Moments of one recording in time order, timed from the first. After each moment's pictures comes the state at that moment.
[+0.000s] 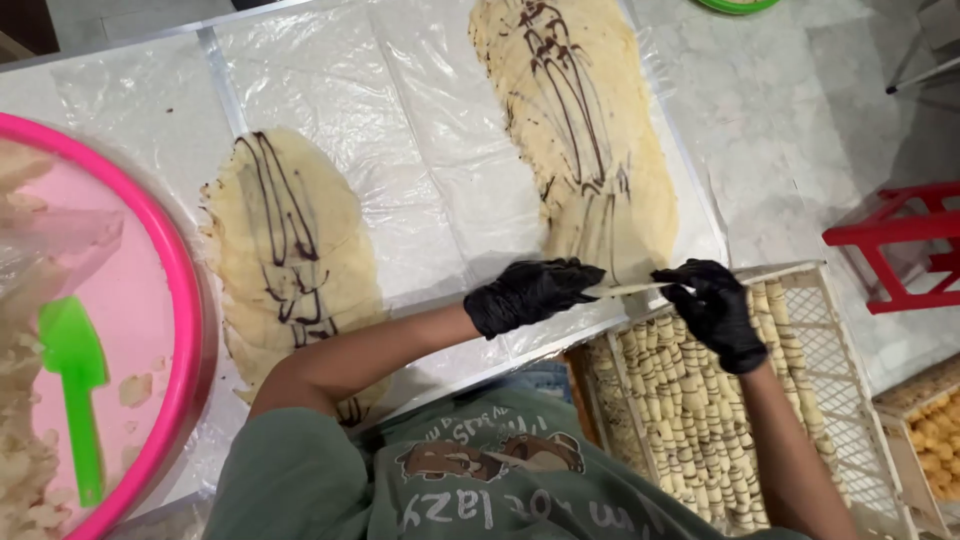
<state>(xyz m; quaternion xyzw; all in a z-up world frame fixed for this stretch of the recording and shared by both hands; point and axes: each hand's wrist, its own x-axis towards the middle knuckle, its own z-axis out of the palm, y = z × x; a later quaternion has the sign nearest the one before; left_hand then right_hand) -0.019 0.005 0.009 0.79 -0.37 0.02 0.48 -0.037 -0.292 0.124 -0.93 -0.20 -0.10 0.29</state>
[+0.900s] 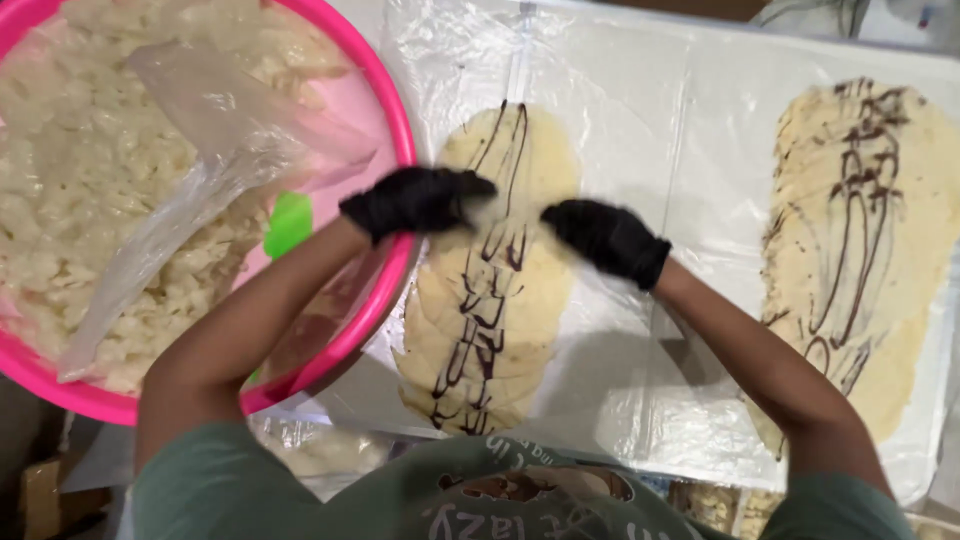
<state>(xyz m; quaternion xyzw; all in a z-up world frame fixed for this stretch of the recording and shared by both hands) -0.016 0.508 0.044 0.90 -0.24 0.19 0.29 0.155 0.164 -0.013 -0.58 -0.72 0.06 0.37</state>
